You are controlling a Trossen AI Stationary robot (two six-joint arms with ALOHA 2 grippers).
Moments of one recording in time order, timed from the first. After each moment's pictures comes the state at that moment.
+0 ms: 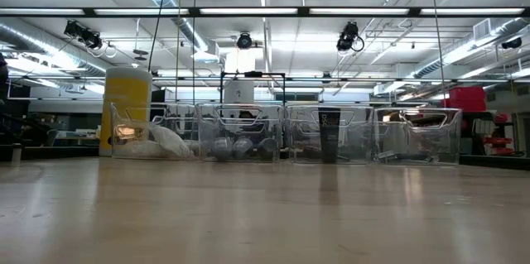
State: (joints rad) left arm 0.02 1.12 0.97 0.04 -0.12 -0.09; right arm 0.08 1.31 0.88 0.47 0.32 -0.32
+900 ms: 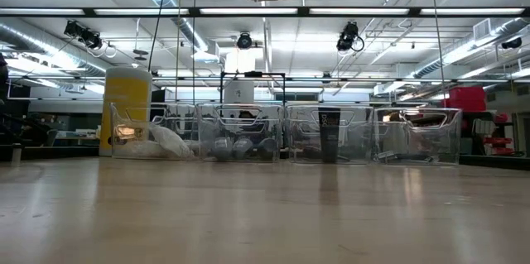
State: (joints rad) left arm 0.02 1.11 0.97 0.04 -0.12 -0.09; right arm 0.08 1.31 0.88 0.45 0.32 -0.32
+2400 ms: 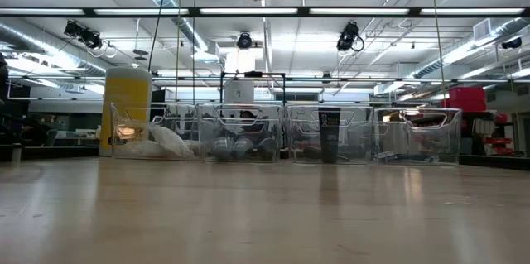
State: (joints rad) left arm 0.02 1.11 0.97 0.04 -0.12 -0.05; right arm 0.08 1.31 0.88 0.45 0.30 -0.32
